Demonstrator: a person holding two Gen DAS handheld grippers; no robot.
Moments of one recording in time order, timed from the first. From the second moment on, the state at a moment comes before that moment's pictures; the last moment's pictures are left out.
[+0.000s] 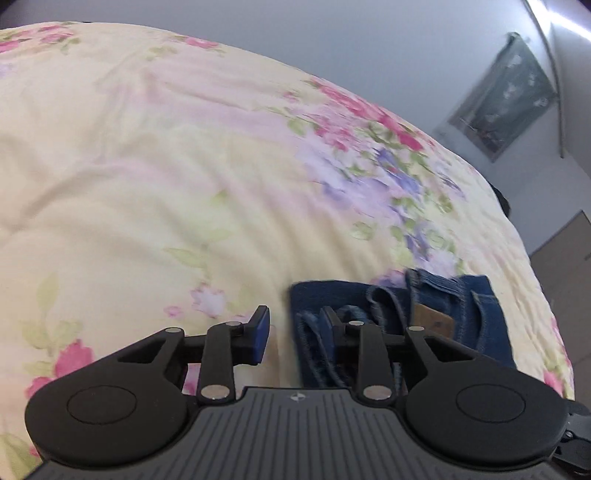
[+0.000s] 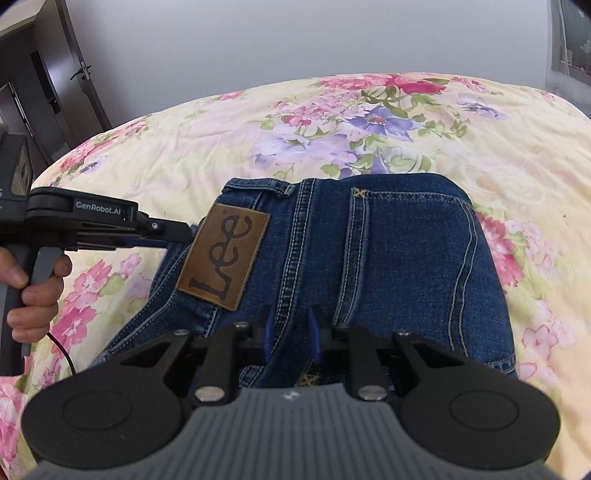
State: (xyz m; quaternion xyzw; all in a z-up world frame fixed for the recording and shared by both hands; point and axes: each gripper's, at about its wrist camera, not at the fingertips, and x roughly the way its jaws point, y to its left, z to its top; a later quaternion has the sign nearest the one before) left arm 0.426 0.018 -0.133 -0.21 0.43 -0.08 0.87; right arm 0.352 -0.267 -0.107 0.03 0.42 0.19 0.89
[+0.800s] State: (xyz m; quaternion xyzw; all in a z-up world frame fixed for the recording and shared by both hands) left arm 0.463 -0.033 -0.137 -0.31 0.43 -0.20 0.83; right arm 0.357 -0.309 -0.101 0.02 0.39 0.17 0.90
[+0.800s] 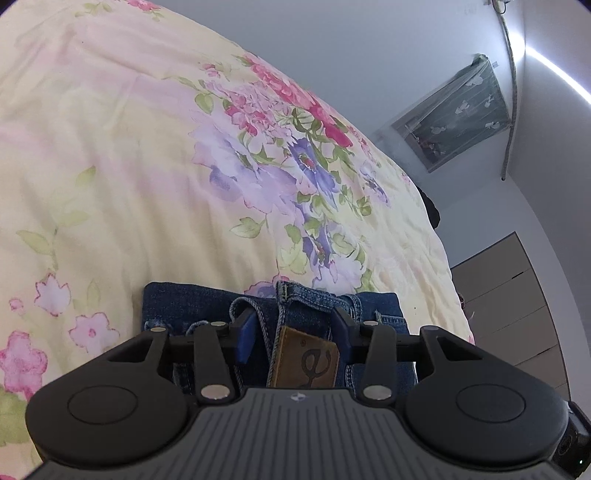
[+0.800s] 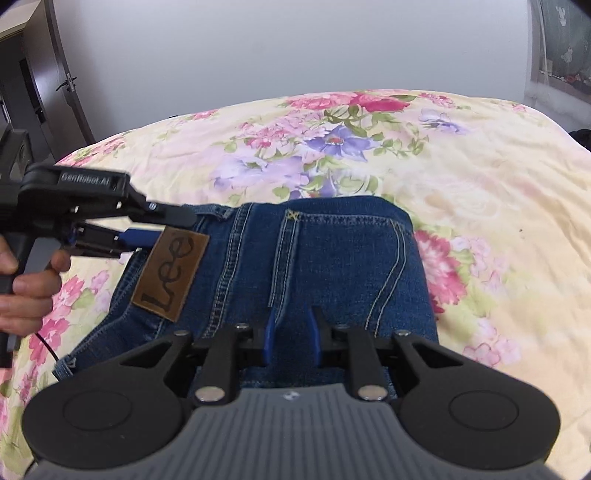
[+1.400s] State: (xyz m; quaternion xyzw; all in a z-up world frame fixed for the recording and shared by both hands) left arm 0.411 -0.047 -0.069 -0.13 0.37 -0.17 0.90; right arm 0.321 -0.333 -0.071 0.04 0.36 0.16 0.92
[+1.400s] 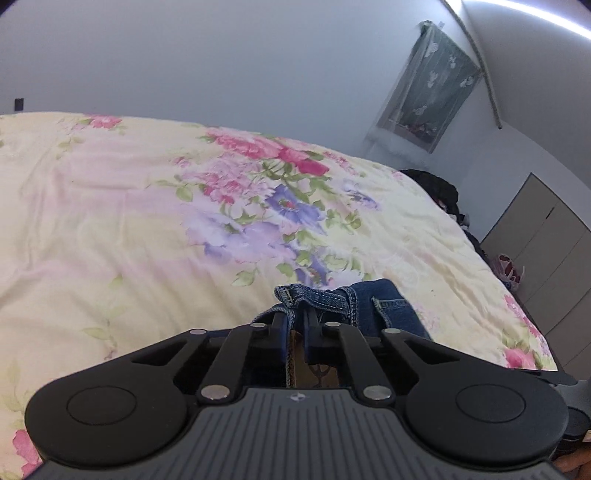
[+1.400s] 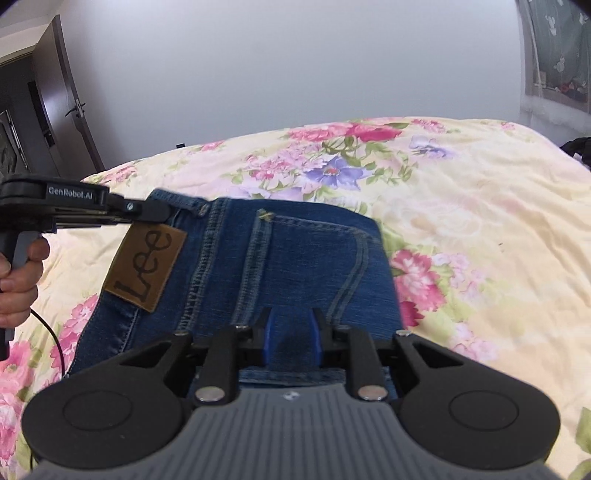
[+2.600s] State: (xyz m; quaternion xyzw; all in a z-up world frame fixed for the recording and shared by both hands) left arm 0.294 -0.057 -0.127 -0.08 0.43 -0.12 0.89; right arm 0.222 -0.371 -0.129 0.10 0.41 0.04 0.91
